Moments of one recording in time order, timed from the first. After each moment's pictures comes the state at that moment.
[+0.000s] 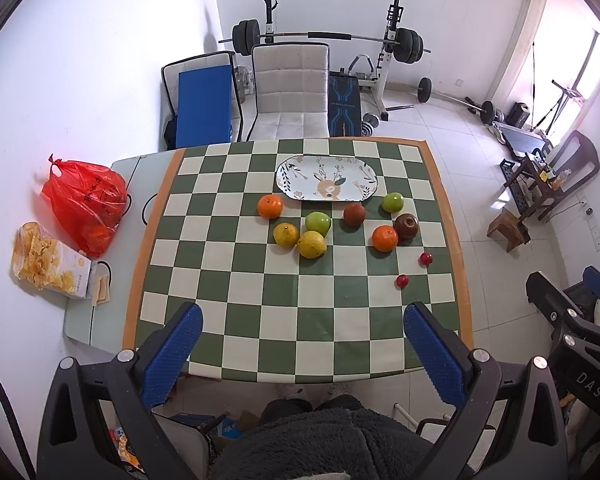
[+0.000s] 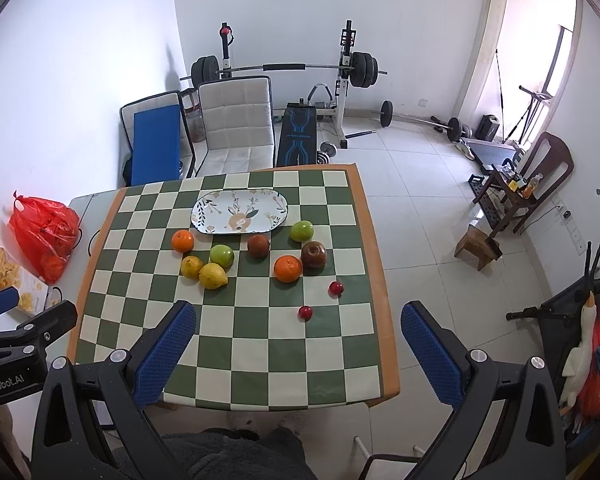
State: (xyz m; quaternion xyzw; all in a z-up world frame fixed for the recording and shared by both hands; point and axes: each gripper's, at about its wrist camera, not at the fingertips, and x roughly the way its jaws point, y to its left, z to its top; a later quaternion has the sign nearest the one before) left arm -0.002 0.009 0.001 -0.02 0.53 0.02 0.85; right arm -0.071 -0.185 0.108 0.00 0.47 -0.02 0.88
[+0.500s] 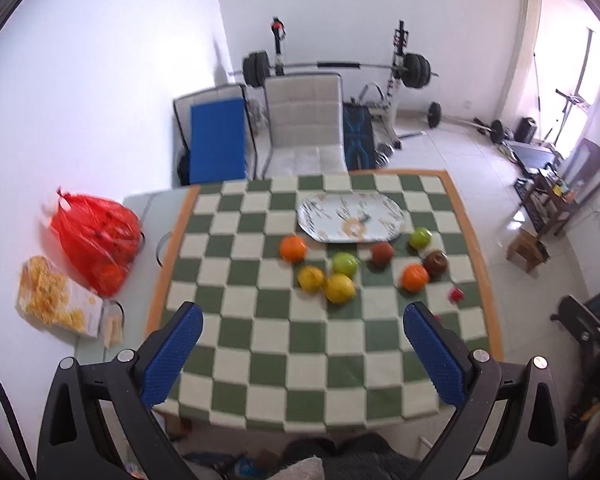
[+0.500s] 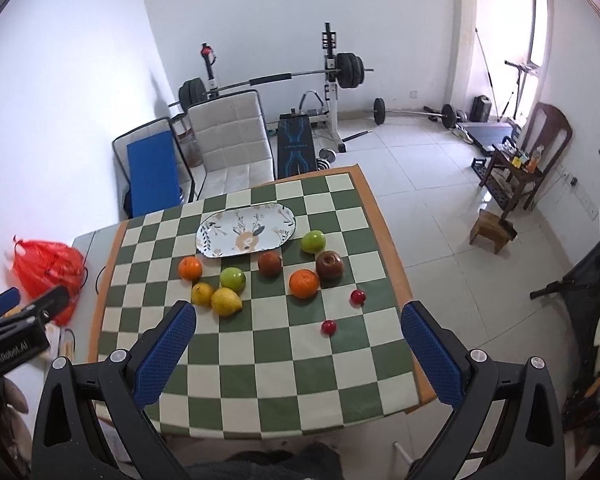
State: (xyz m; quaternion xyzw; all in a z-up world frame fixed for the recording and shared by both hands) left arm 0.059 0.032 -0.005 0.02 0.46 0.05 0.89; right arm -0.029 -0.184 0.082 0.07 0.45 -0.03 0.89
